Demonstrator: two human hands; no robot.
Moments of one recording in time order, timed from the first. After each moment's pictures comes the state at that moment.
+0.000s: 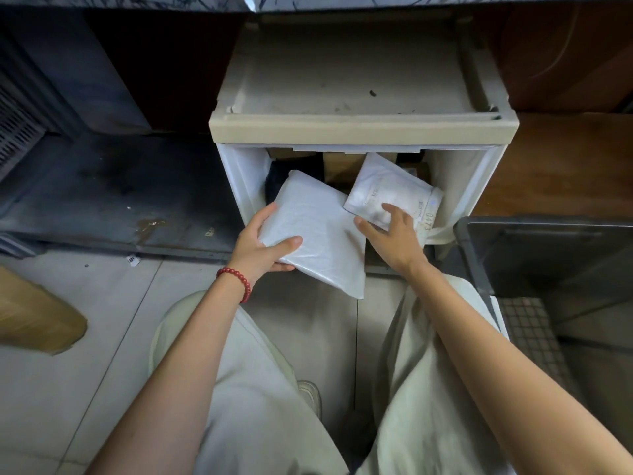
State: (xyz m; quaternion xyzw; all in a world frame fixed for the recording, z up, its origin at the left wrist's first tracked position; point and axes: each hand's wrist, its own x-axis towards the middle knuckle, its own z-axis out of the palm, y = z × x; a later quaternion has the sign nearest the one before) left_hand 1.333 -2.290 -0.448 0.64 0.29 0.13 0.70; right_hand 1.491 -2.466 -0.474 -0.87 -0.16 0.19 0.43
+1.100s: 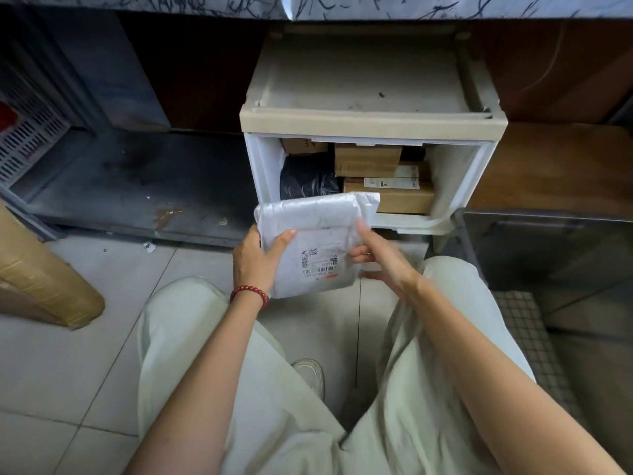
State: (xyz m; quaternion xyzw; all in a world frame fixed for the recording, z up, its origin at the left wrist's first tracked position) left_hand 1.277 -2.317 -0.467 0.75 0.39 0.27 0.46; right_hand 1.417 -2.486 -0.473 -0.71 -0.16 0.38 0.57
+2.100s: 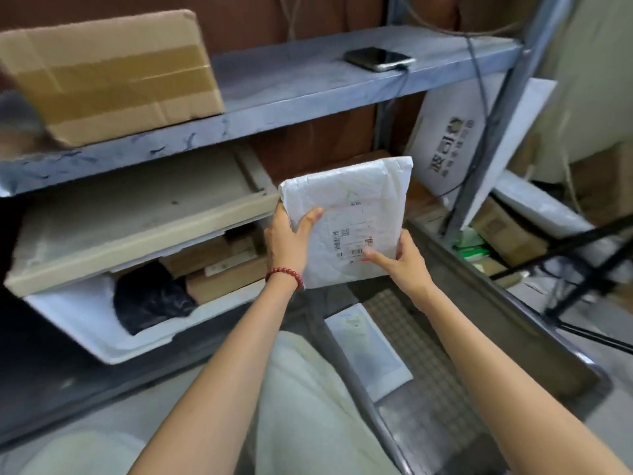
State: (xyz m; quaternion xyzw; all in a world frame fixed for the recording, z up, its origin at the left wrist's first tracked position) left_hand 1.491 -2.549 -0.337 0.77 0.06 0.23 0.59; right_hand 1.503 -2.742 -0.399 -0.77 -0.02 -0.02 0.64
